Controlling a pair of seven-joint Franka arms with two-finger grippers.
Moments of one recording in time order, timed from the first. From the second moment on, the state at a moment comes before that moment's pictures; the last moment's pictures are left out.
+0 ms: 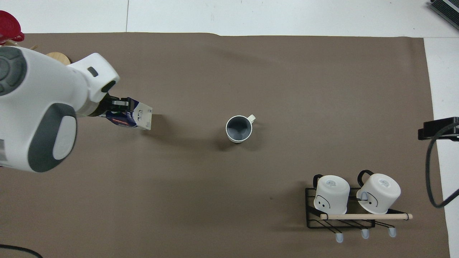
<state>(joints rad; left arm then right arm) -0.29 0.08 -0.01 -1.80 0.01 2.00 -0.17 0.07 -0.12 -0.09 -1.58 -0.03 1.47 0.11</state>
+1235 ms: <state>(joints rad) -0.61 0.19 -0.01 -1.76 0.01 2.06 -0.61 0.08 -0.14 -0.09 -1.60 -0.03 1.44 0.11</state>
